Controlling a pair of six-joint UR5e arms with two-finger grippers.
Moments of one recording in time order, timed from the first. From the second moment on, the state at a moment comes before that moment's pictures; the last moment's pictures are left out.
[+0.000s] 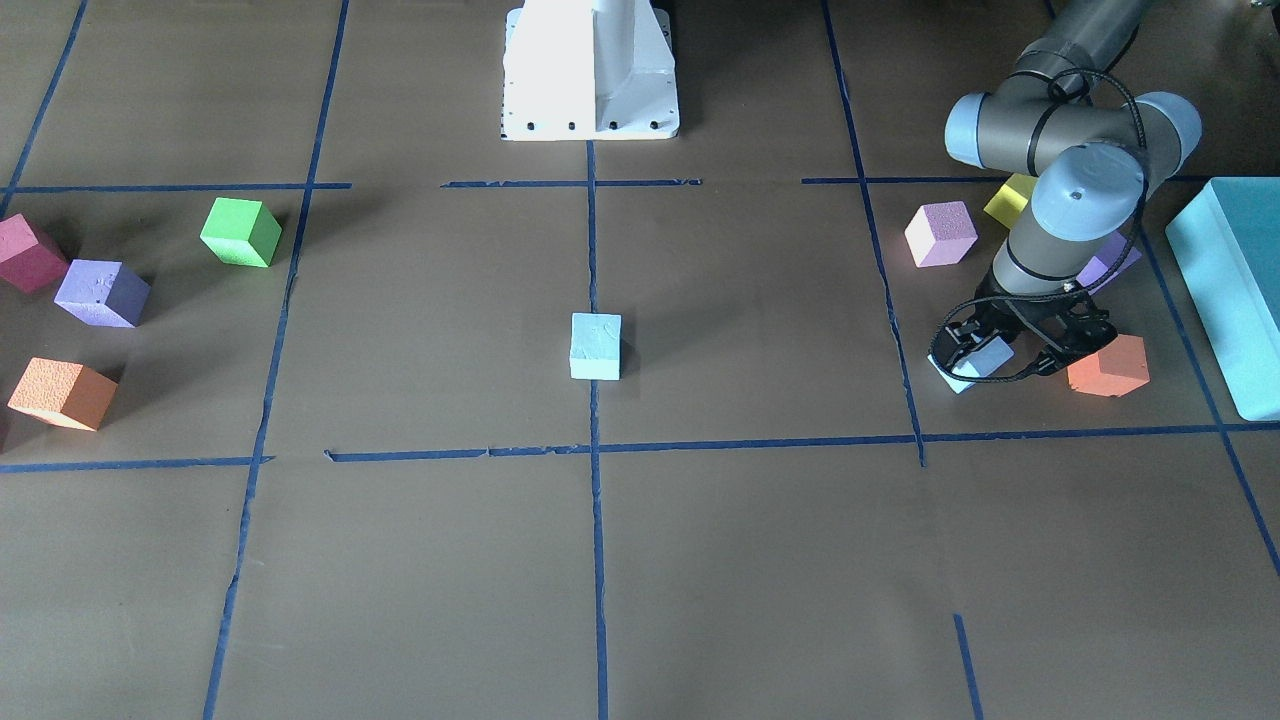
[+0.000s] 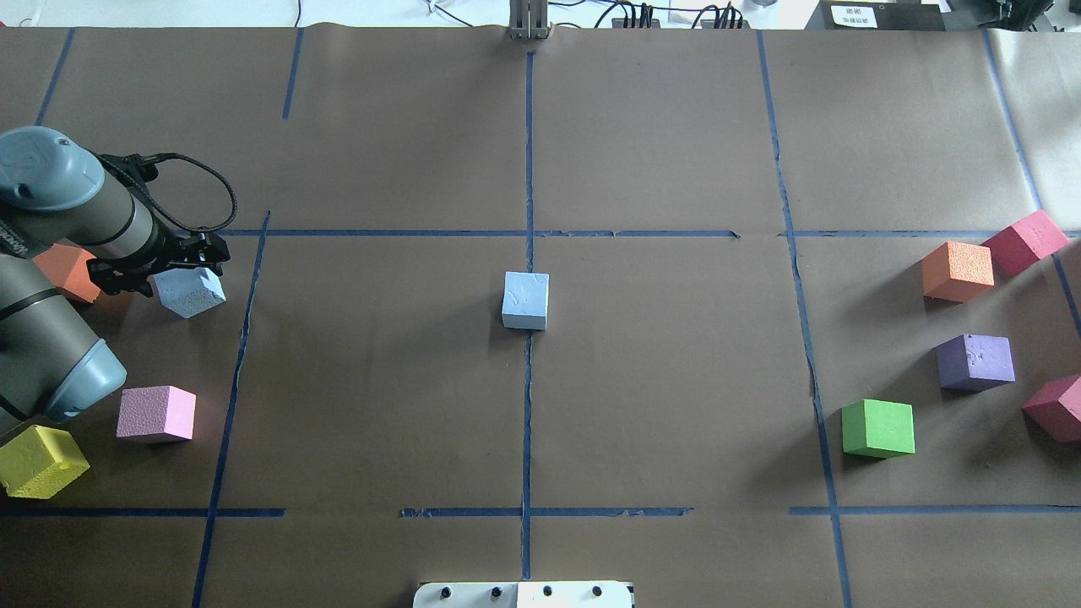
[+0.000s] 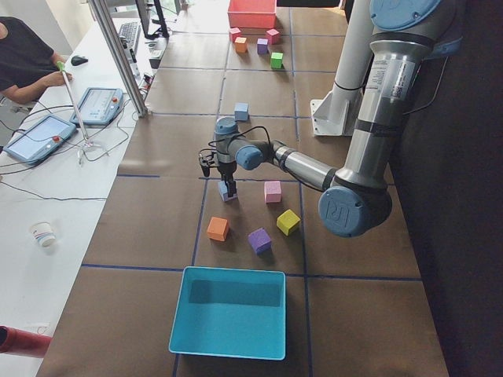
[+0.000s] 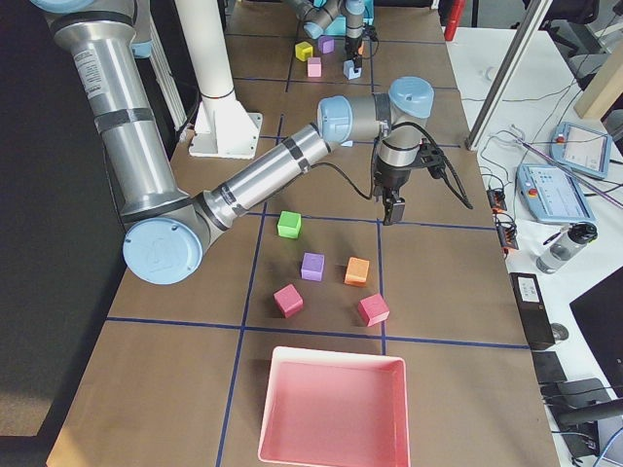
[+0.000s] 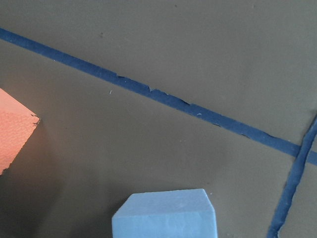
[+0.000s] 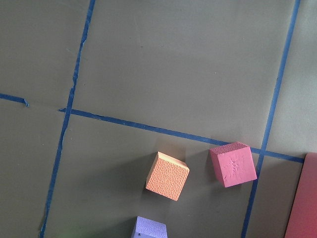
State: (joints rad) left arm -0.84 -1.78 -1.65 -1.81 -1.99 -1.28; right arm 1.43 -1.28 1.91 -2.08 2.30 -0.02
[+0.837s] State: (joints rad) left arm -0.83 -1.79 -1.66 -1.80 -2.03 -1.27; right arm 1.43 -1.28 1.92 -2.08 2.30 -0.02
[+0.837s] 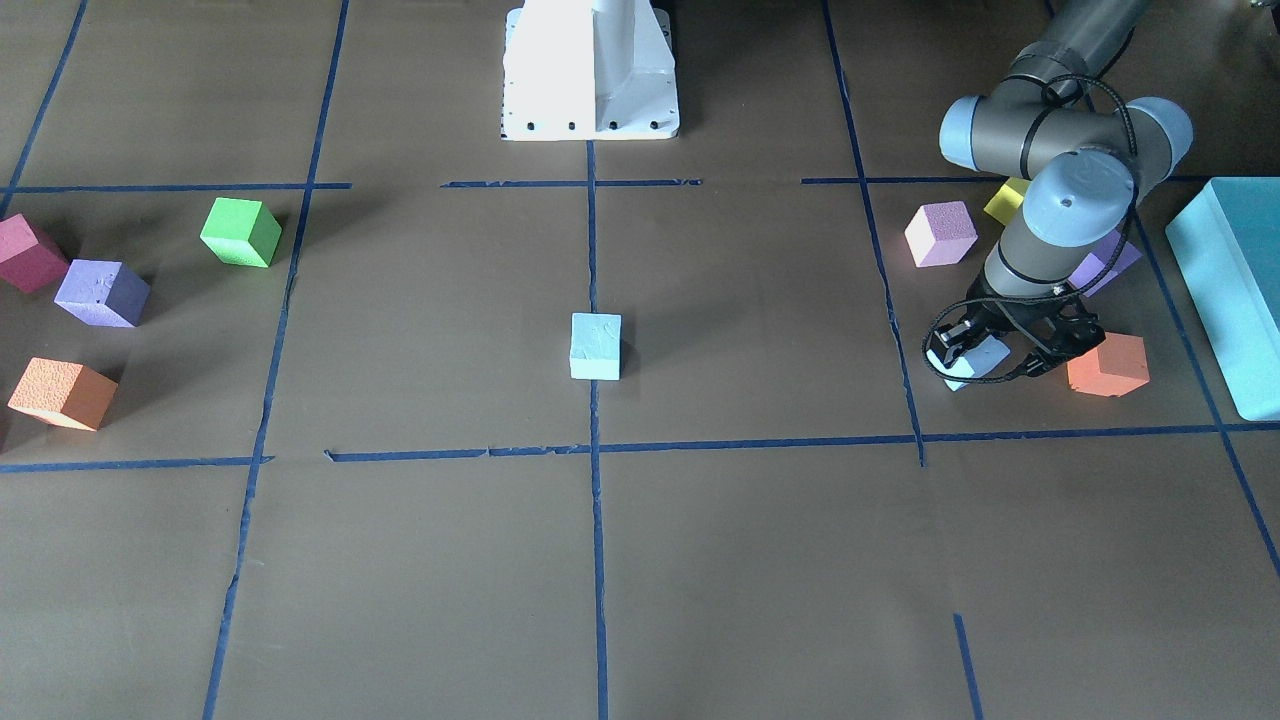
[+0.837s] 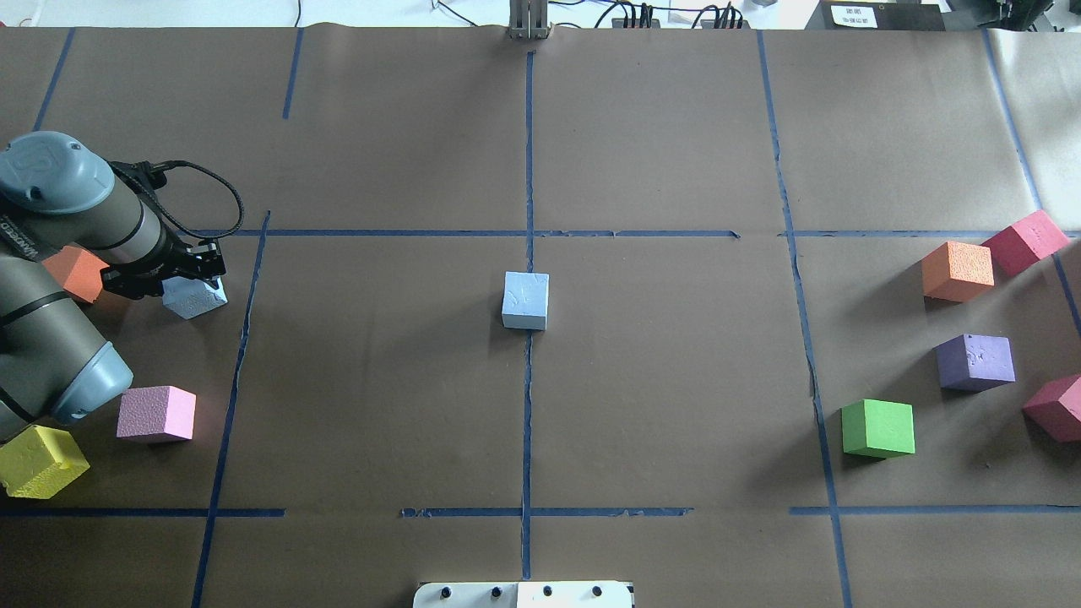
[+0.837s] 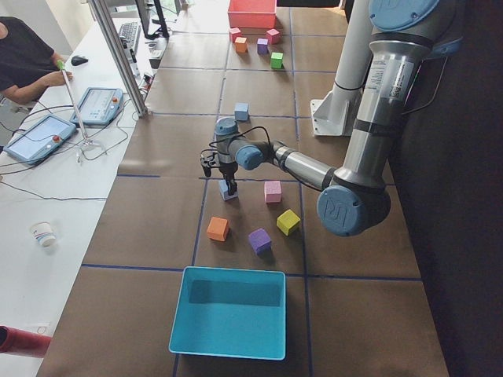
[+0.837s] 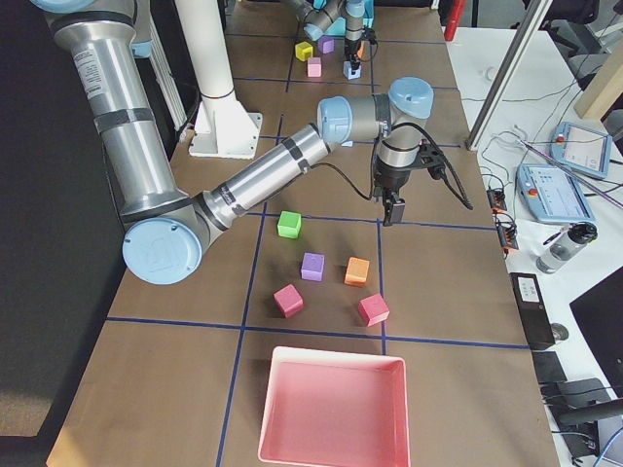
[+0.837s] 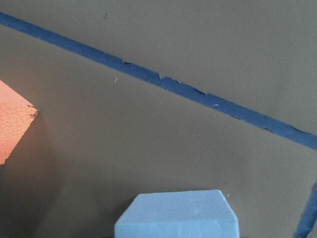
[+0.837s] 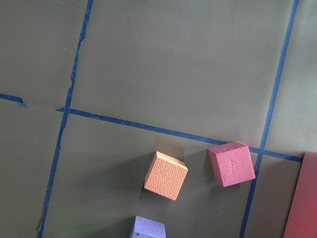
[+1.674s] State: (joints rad) left arm -0.88 -1.95 -2.05 -1.25 -2.08 -1.04; right arm 1.50 -1.37 1.93 -2.08 2.30 -0.03
